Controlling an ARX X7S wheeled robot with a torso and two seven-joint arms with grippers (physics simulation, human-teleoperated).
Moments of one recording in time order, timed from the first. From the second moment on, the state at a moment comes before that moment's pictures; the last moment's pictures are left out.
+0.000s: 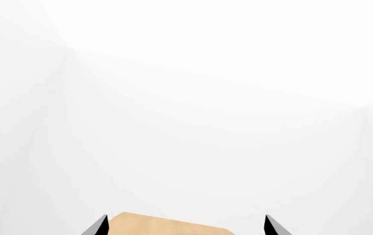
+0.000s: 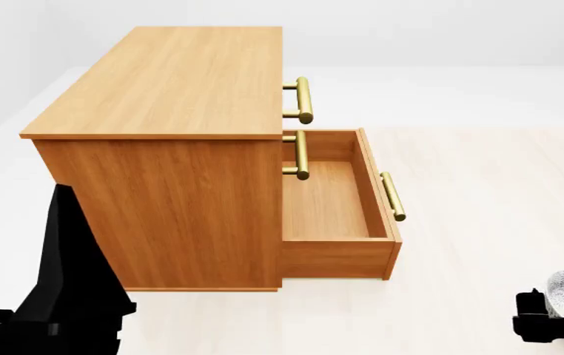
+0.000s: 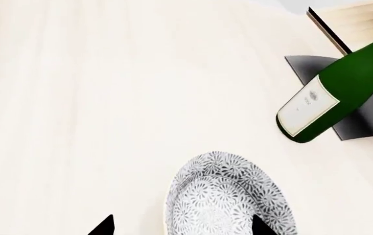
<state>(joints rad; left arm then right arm) 0.11 -0.88 0.36 0.98 -0.39 0.25 -0.87 0.08 0.84 0.25 -0.37 0.72 1.13 0.29</state>
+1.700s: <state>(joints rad) 0.08 -0.89 0.41 0.98 -0.38 0.24 -0.89 0.30 0.79 -0.01 0.03 0.59 1.03 0.21</state>
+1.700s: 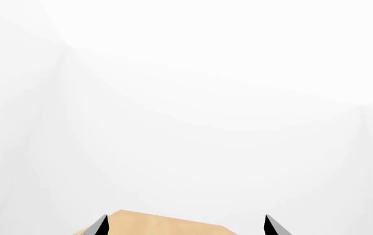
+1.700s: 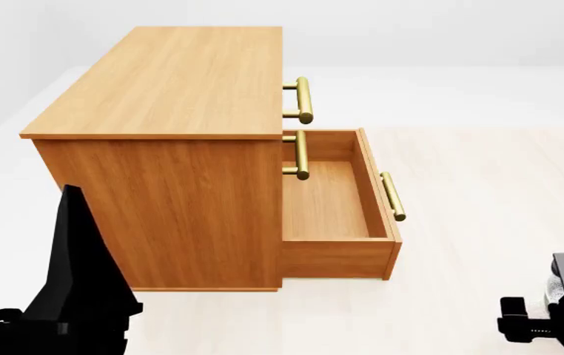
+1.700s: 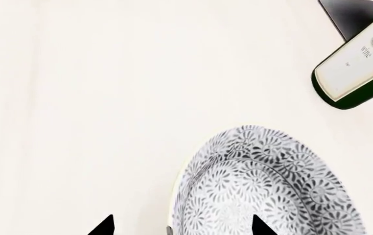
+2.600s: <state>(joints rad) 0.08 -0.89 0.43 0.98 -0.37 0.25 -0.90 0.32 0.78 -0.04 0.12 0.48 0.98 0.21</state>
